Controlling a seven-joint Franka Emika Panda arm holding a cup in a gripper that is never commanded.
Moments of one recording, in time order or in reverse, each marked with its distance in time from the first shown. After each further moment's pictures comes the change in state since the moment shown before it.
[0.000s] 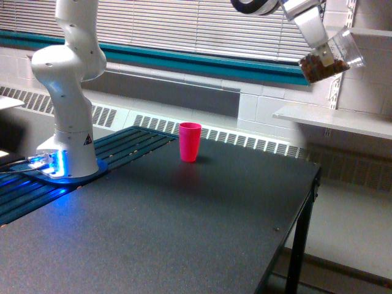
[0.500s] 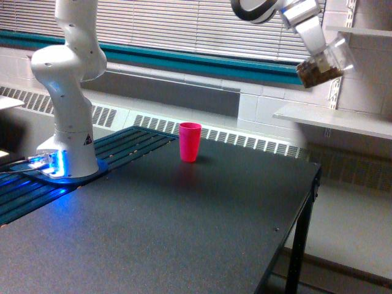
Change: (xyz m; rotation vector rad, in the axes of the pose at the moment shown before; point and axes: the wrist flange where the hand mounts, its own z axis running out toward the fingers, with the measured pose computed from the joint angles) arm -0.062 -0.026 0.015 -0.002 -0.037 -0.122
